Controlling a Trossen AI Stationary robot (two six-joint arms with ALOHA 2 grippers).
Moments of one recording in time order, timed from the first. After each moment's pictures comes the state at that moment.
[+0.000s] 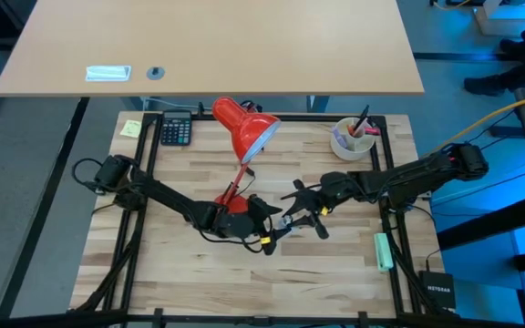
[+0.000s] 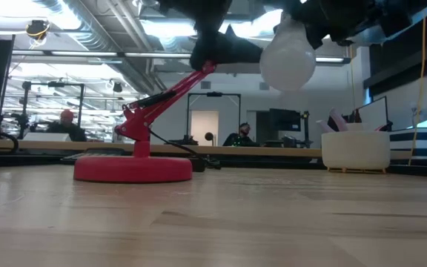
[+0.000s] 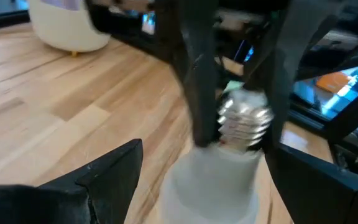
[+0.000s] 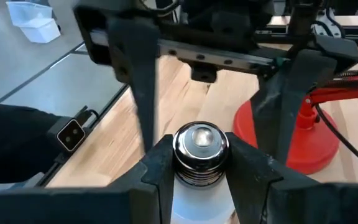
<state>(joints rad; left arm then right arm) -0.34 1.84 1.16 0.33 -0.55 -0.53 0.14 1.29 0.68 0.25 -0.29 0.03</state>
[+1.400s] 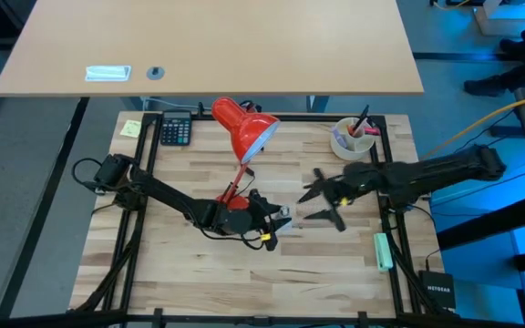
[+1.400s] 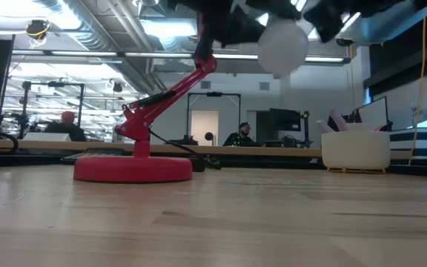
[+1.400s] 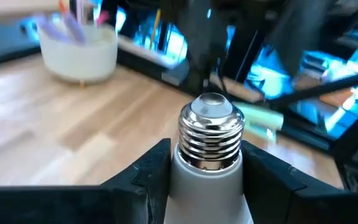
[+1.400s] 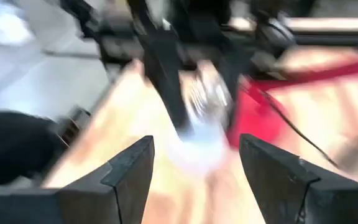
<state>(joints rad) -0.33 1.82 1.16 0.41 -0.60 -0.43 0.14 0.99 0.71 -0.11 -0.17 0.04</state>
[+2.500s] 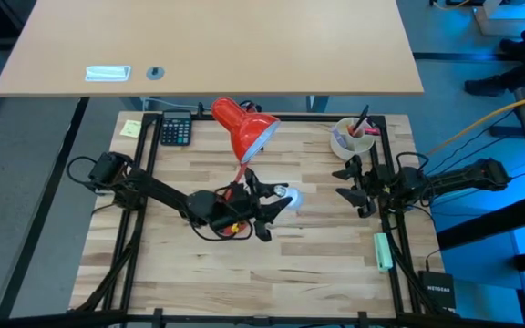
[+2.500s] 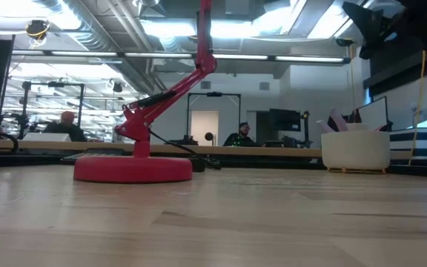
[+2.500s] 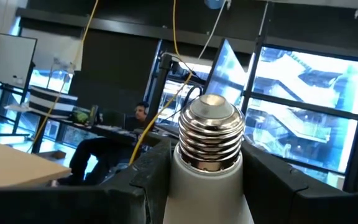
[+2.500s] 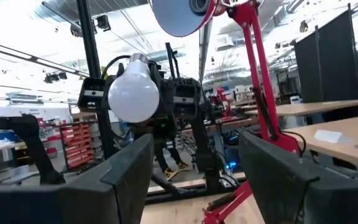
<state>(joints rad) -0.32 1.79 1.16 1.12 -0.60 -0.01 0.14 0.49 0.05 0.86 0.08 0.16</state>
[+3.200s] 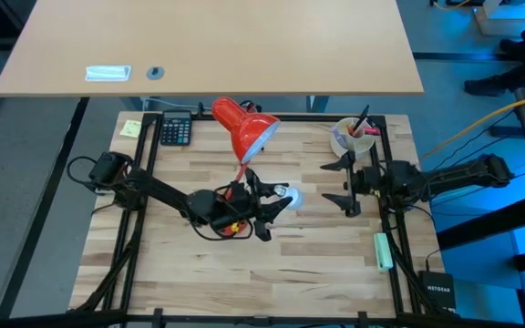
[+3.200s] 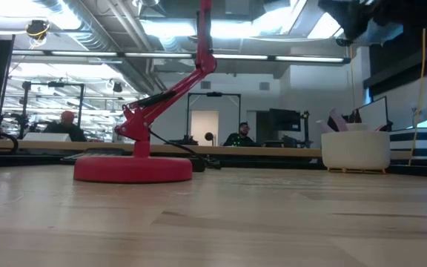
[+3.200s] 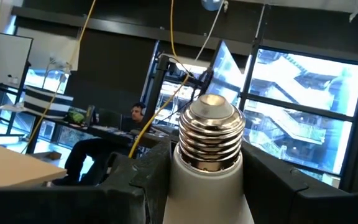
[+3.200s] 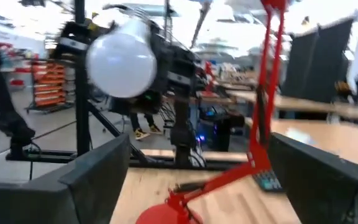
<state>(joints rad) -0.32 1.79 1.16 1.13 -0.58 -0.02 0.14 0.63 0.26 0.62 0.09 -0.09</state>
